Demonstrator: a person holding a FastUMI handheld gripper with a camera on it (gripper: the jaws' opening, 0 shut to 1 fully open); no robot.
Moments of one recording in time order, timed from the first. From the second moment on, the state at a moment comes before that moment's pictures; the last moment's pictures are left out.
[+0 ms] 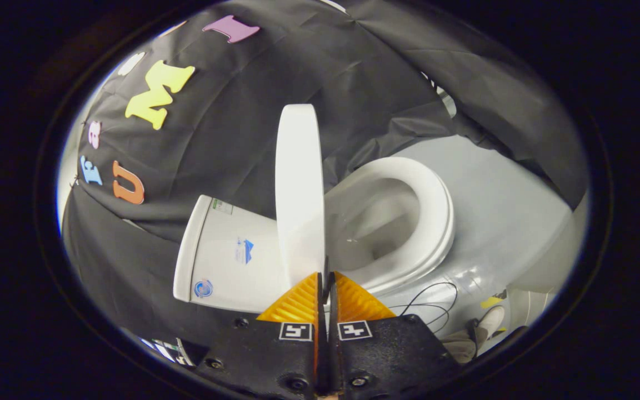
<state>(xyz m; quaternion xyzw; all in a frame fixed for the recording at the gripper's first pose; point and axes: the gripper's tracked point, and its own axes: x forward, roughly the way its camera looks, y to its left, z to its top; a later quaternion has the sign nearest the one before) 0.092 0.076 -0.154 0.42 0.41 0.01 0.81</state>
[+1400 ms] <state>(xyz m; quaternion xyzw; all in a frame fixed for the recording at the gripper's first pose) 0.118 0.171 -0.078 0.23 0.42 -0.01 0.88</state>
